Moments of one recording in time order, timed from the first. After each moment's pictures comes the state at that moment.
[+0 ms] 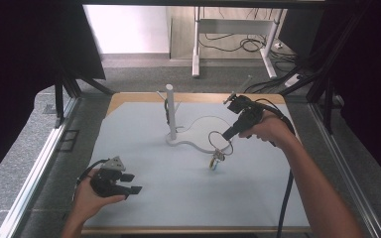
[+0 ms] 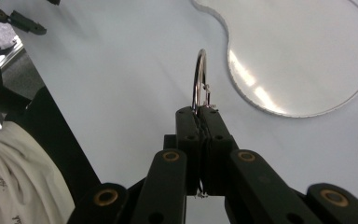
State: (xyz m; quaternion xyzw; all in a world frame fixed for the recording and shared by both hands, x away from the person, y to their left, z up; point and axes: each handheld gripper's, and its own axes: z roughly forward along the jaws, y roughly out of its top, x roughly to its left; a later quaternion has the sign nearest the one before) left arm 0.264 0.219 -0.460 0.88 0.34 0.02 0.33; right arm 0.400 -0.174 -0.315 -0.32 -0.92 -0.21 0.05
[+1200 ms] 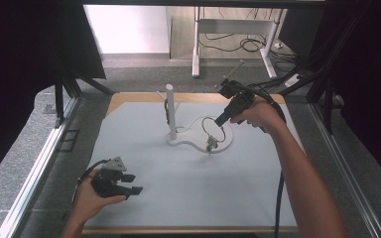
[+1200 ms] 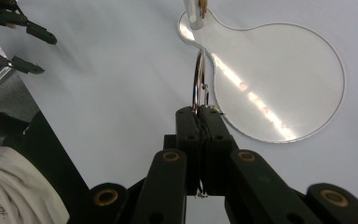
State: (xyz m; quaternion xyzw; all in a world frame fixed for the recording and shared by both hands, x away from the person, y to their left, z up) left arm 0.263 0.217 -0.461 0.88 0.34 0.02 0.33; right arm 0.425 -0.150 -0.292 -0.33 -0.92 -0.21 0.03
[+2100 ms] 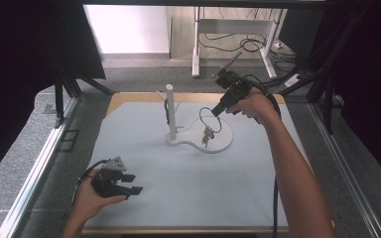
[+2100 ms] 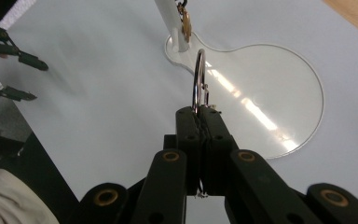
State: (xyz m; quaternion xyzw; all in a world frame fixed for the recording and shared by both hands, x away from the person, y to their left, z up) left arm 0.263 0.217 -0.461 0.88 0.34 0.02 0.33; right arm 0.445 -0.141 -0.283 -0.36 -0.91 -0.22 0.02
